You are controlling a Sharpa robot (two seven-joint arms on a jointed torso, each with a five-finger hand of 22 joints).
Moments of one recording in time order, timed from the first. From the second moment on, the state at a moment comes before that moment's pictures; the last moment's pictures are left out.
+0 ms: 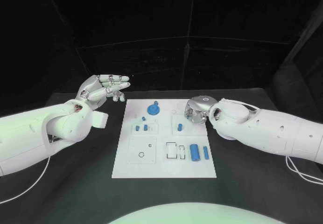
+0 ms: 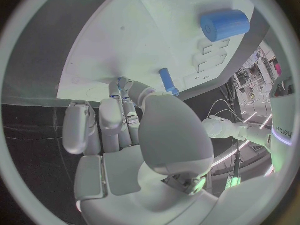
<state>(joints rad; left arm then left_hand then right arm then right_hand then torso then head) 1.24 -0.92 -0.12 1.49 -0.01 -0.21 0.51 1.39 -0.10 0.39 -0.03 0.06 1.04 0.17 0.12 0.08 1.13 0.09 0.19 0.08 1.27 0.01 1.03 0.47 0.18 1.16 0.11 0.70 0.74 1.13 -0.70 -0.06 1.34 -1.71 -0.23 -0.17 1.40 -0.06 0.48 -0.09 0.15 1.13 0.15 0.10 0.08 1.19 0.07 0.16 0.07 1.46 0.00 1.16 1.04 0.07 1.40 0.10 1.38 1.31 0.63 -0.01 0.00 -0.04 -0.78</state>
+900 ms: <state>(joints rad) 1.24 -0.92 -0.12 1.47 0.00 -0.21 0.50 1.39 -0.10 0.39 -0.03 0.06 1.04 0.17 0.12 0.08 1.13 0.09 0.19 0.08 1.27 0.01 1.03 0.46 0.18 1.16 0.11 0.69 0.74 1.15 -0.84 -0.03 1.61 -1.69 -0.33 -0.19 1.40 -0.06 0.48 -0.09 0.15 1.13 0.15 0.09 0.08 1.20 0.07 0.16 0.07 1.47 -0.01 1.16 1.04 0.07 1.41 0.10 1.39 1.31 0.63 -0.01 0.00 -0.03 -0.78</state>
